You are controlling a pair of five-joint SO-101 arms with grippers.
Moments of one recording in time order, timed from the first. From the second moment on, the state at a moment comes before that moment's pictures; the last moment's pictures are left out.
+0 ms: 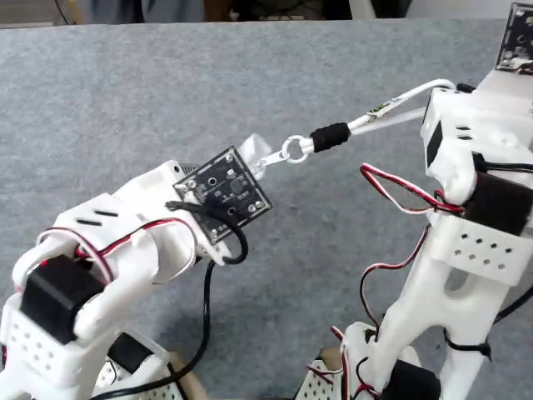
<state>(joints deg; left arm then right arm) 26.6 -50.2 3.2 89.1 -31.3 22.4 -28.6 1.8 65.6 6.6</state>
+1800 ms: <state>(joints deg) 26.5 -50.2 13.4 82.1 -24.3 23.3 -35.2 9.8 48.4 6.5</state>
